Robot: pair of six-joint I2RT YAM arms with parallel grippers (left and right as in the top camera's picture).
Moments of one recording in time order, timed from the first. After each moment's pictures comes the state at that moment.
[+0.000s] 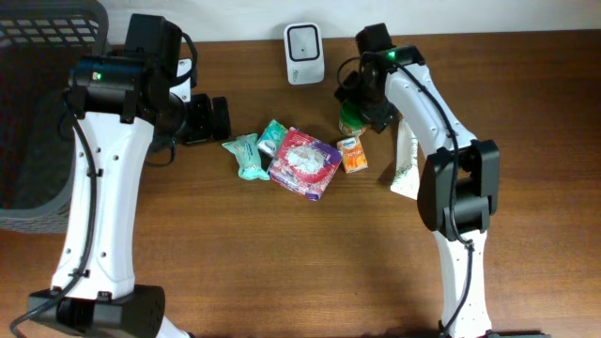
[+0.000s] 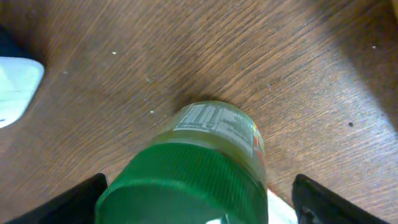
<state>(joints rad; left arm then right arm) -0.15 1.76 2.08 -1.58 0.07 -0.26 0.23 2.39 2.15 -1.05 -0.09 0.97</state>
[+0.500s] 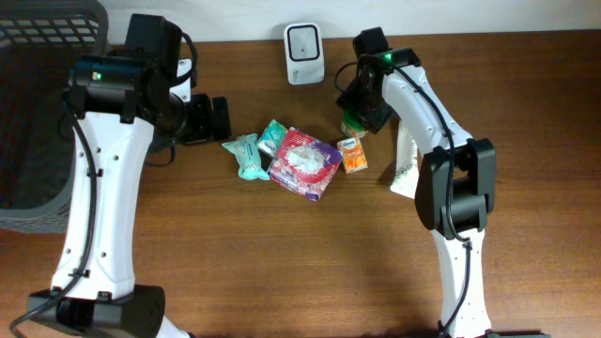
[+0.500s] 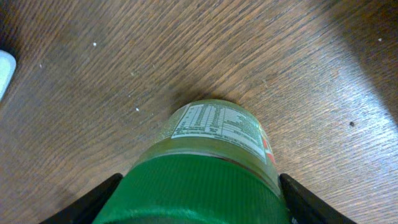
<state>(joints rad) -0.15 1.76 2.08 -1.58 0.07 -0.26 0.24 2.42 2.15 -1.07 -0.09 0.95</state>
